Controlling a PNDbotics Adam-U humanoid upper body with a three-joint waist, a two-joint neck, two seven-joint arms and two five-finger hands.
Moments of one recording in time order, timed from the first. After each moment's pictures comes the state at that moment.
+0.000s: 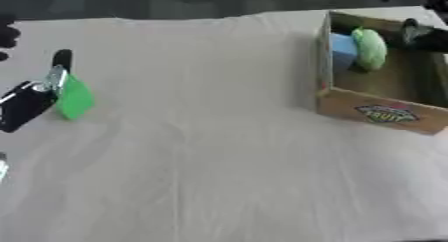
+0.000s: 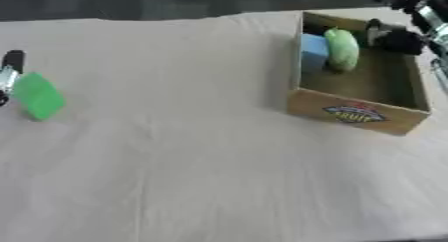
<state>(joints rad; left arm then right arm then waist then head) -0.53 0.48 -0.21 -1.79 -0.47 0.31 0.29 -0.45 -0.82 -0.11 -1.62 0.11 0.38 0.03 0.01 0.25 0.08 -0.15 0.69</state>
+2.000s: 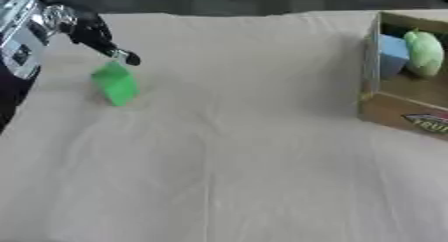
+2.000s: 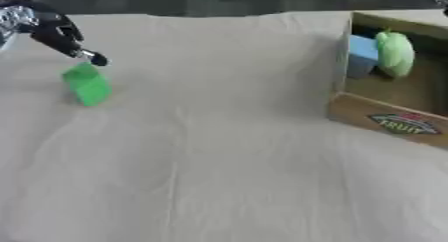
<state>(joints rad) -1.13 0.54 -0.36 -0.93 -0.77 0.39 -0.83 -0.41 -0.80 -0.09 -1.85 -0.11 0.41 -0.07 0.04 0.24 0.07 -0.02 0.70</state>
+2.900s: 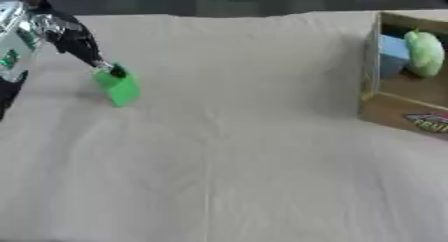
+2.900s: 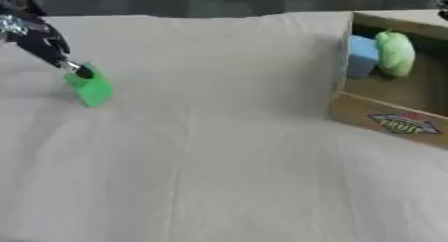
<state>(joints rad) -1.12 0.56 -0.37 -0.84 -0.82 0.34 -0.88 -0.40 -0.80 -0.09 -1.84 -0.10 0.41 -0.07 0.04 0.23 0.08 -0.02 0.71</state>
